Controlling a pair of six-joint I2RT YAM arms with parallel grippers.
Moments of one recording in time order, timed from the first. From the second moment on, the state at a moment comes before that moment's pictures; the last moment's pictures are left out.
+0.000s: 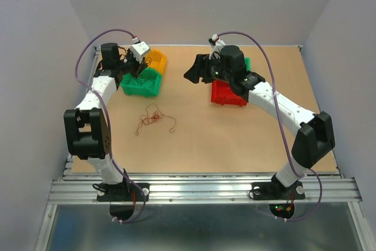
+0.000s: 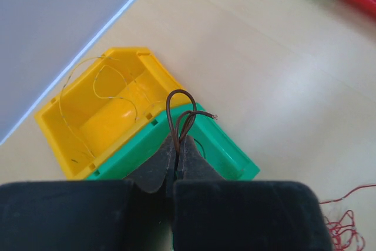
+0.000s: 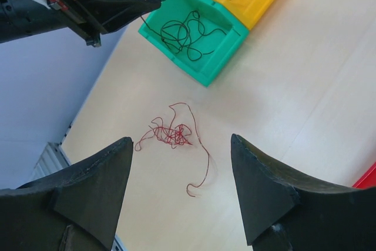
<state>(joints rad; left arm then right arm) 0.01 1.68 1.30 -0.11 0.68 0.56 0.59 1.64 1.43 -0.10 -0.28 0.48</state>
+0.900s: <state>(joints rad) 0.07 1.59 1.22 -0.28 0.64 0.85 0.59 1.72 1.43 -0.08 -0.36 0.50</state>
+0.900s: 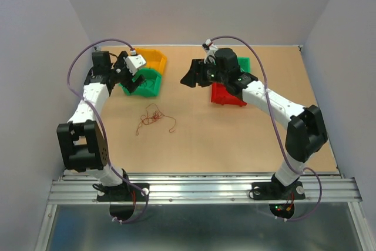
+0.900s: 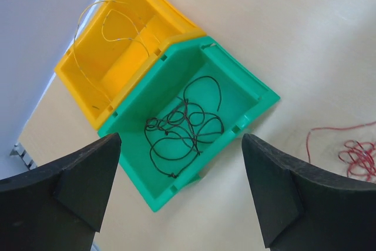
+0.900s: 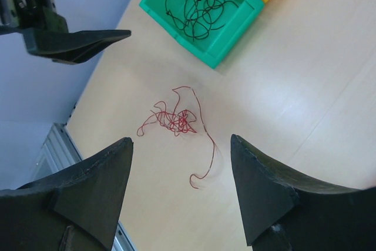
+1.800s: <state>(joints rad) -0.18 1.50 1.02 -0.68 0.63 1.00 0.56 1.72 1.40 -0.11 -0.40 0.43</state>
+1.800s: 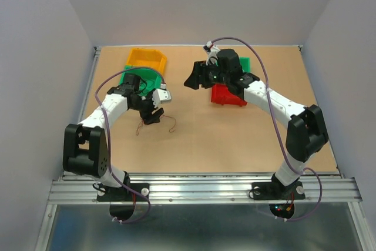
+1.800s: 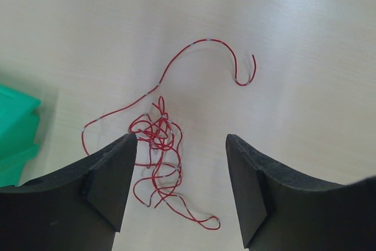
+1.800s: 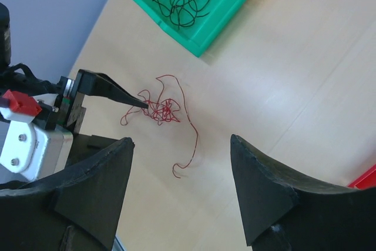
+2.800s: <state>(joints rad) -0.20 1.58 0.95 -0.37 0.64 0.58 0.57 1.98 0.87 0.93 -0.43 0.62</state>
